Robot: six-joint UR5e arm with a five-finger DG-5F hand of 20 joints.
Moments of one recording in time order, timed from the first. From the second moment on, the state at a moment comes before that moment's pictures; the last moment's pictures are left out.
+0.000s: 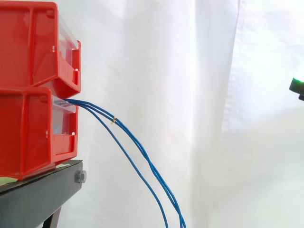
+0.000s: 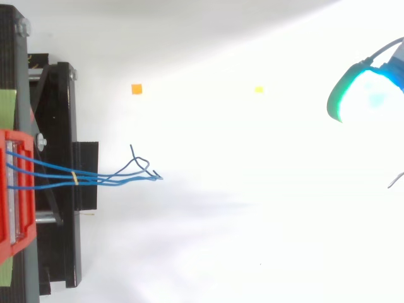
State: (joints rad) arm 0.13 -1.68 -1.70 -3.14 -1.27 0.02
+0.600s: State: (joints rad) arm 0.13 -1.68 -1.70 -3.14 -1.27 0.02
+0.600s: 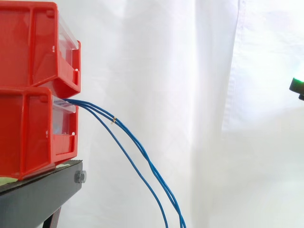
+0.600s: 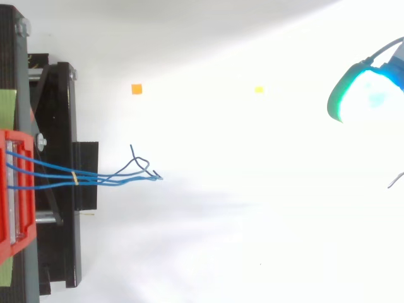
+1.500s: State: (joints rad) arm 0.13 -1.68 -1.70 -3.15 -1.27 0.02
